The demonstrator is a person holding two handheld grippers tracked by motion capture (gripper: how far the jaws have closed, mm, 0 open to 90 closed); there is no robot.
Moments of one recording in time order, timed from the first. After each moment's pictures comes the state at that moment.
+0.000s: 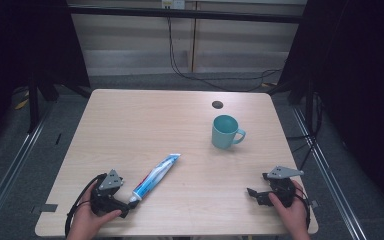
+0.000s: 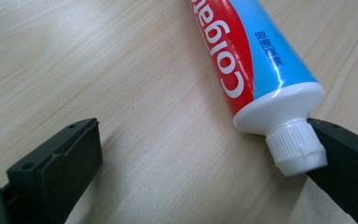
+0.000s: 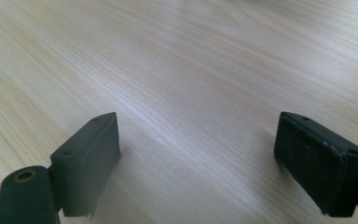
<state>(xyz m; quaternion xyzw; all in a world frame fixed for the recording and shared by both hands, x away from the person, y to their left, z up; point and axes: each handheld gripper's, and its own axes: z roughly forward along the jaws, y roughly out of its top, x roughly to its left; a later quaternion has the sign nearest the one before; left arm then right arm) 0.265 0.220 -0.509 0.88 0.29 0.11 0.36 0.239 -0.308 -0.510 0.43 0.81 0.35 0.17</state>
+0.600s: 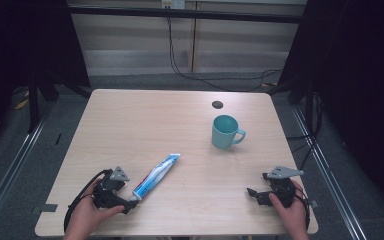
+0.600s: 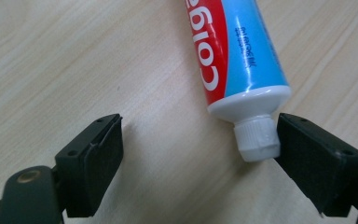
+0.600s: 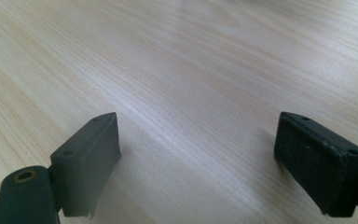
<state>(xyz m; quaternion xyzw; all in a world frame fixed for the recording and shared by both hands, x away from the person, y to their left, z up) 0.271 0.200 -0.474 0.92 0.32 0.05 0.23 0.239 -0.308 -0.510 0.43 0.81 0.35 0.17</state>
